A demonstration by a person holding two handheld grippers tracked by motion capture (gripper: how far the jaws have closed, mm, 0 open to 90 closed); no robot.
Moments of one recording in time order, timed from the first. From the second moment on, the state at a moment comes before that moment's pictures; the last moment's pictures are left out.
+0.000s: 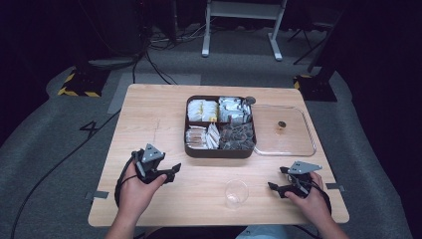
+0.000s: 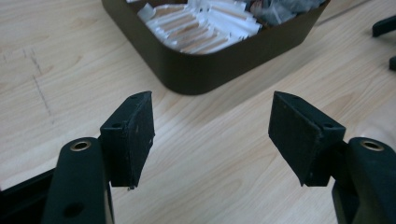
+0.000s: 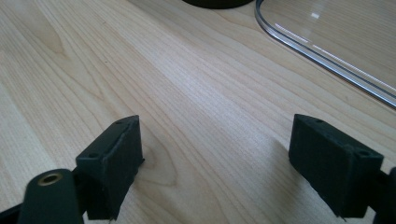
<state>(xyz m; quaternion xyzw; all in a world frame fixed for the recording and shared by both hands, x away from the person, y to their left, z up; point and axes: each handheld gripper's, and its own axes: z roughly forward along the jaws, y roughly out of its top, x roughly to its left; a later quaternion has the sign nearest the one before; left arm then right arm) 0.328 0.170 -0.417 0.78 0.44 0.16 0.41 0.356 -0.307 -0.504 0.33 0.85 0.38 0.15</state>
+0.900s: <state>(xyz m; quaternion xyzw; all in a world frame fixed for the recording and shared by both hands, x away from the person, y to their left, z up) 0.417 0.116 -0.379 0.80 0.41 0.19 0.41 0.359 -0.305 -0.505 0.33 0.85 0.38 0.15</state>
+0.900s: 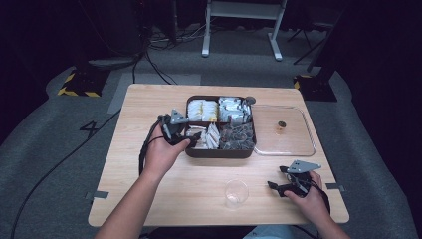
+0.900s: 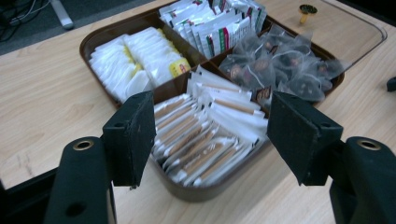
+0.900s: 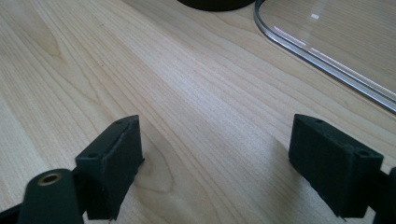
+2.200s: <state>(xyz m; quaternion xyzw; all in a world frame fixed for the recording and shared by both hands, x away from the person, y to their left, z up) 0.552 0.073 -0.425 0.82 0.43 0.13 0.36 0.359 -0.305 -0.505 0.33 0.85 0.38 0.15</state>
